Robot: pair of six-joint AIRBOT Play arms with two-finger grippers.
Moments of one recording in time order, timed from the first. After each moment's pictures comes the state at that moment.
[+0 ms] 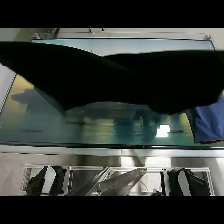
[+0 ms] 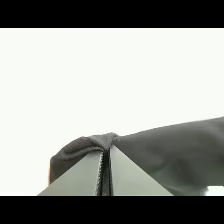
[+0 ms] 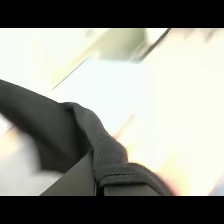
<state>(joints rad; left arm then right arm) 0.71 -0.75 1.53 -2.72 1.35 2.17 -0.47 -0.67 1.52 -0.41 1.37 1.11</state>
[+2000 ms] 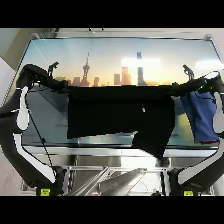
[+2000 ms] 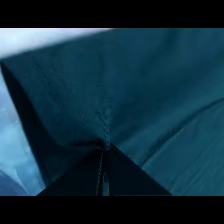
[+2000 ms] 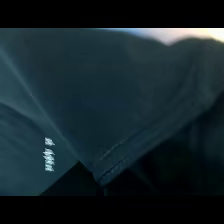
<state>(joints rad) 0.19 -1.94 1.72 -2.16 1.42 1.99 -0.31 -1.92 1.61 -0.82 1.37 1.02</state>
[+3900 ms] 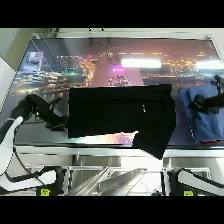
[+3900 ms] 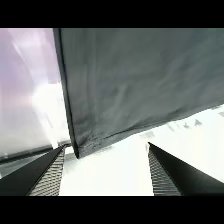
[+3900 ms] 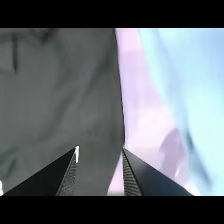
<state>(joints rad) 0.17 -1.37 0.83 -1.94 1.38 1.82 -0.50 -1.31 1.14 -1.15 1.39 1.31</state>
